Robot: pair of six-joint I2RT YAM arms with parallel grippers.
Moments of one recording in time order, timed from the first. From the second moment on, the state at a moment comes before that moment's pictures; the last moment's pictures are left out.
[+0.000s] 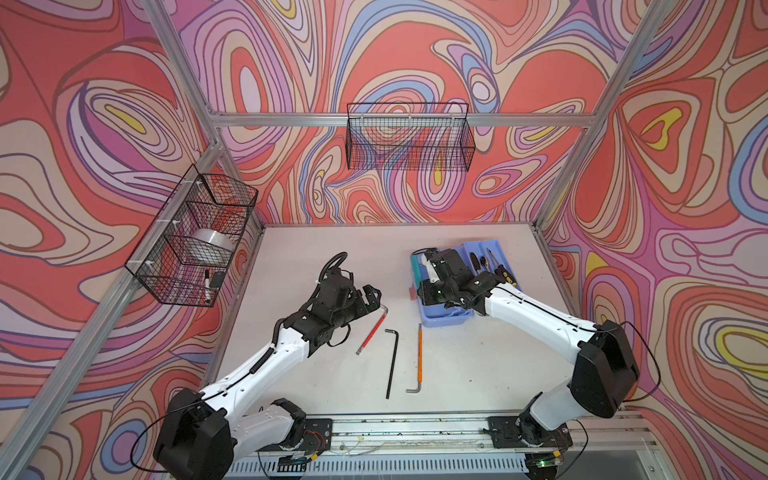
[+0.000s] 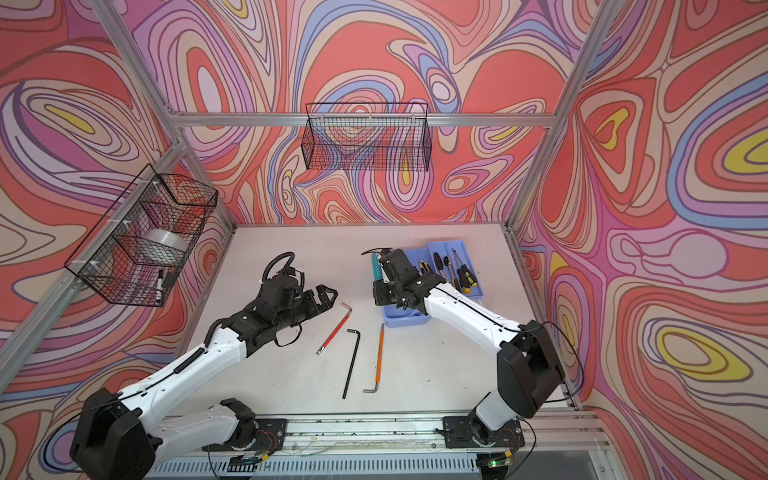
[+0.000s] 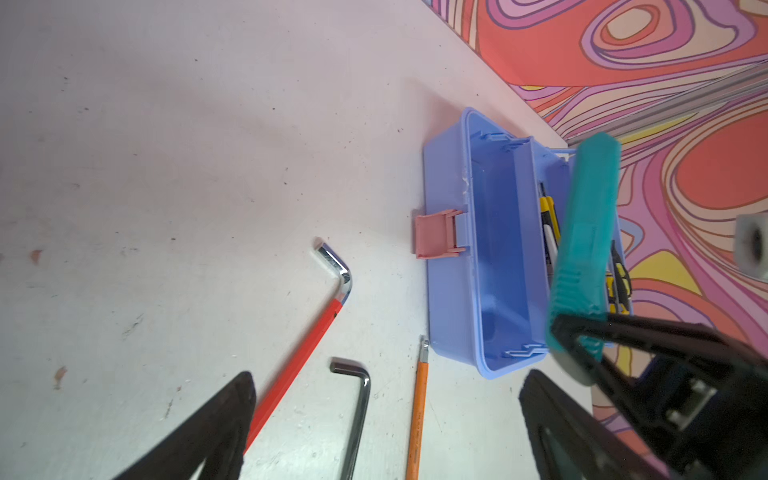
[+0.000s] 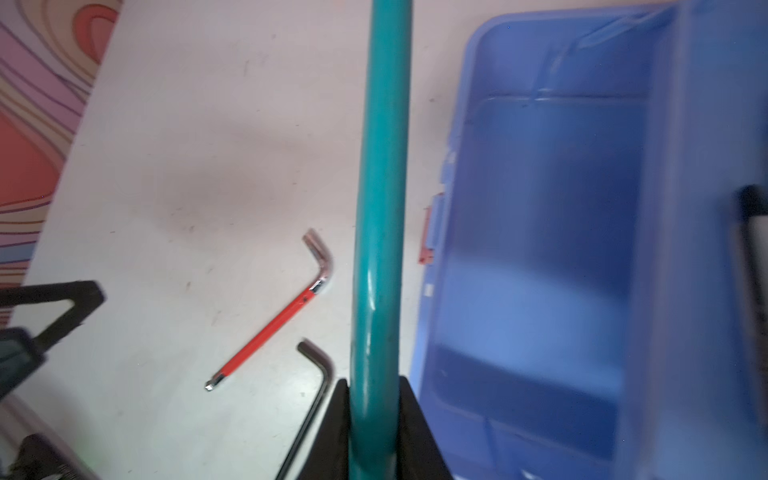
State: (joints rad) left arm -0.52 1.14 0.76 -0.31 0.01 -0.87; right arm 0.62 1.56 1.24 -0.58 0.02 0.41
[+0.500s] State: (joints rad) left arm -0.52 1.12 0.72 -0.40 -0.04 -0.84; right arm 0.52 1.58 1.24 -0.76 0.32 0.25
